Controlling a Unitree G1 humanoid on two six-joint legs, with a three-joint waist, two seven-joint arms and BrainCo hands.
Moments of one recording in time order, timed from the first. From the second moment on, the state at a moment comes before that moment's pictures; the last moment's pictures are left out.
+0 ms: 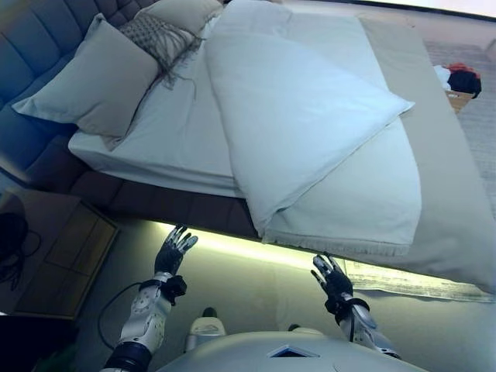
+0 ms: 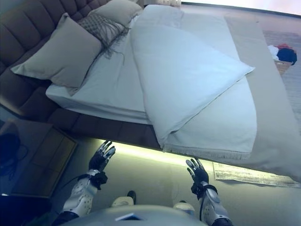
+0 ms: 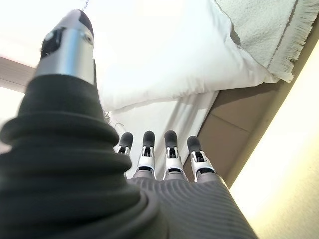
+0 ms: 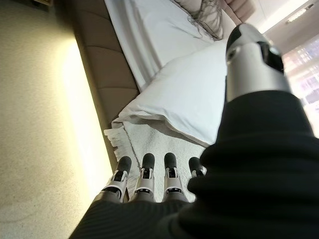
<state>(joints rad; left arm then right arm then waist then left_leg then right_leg) 0.20 0.30 -0.21 0.44 -0.66 -0.20 -0.08 0.23 -0.28 0.23 0.58 0.80 -0.13 0.07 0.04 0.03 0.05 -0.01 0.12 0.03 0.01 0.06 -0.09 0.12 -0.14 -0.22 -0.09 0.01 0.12</state>
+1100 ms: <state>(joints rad) 0.25 0.36 -0.21 0.42 -0.60 -0.19 -0.16 0.26 -0.26 0.24 0.58 0.82 -0.12 0.06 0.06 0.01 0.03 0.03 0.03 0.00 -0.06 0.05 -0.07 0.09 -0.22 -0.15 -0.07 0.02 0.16</state>
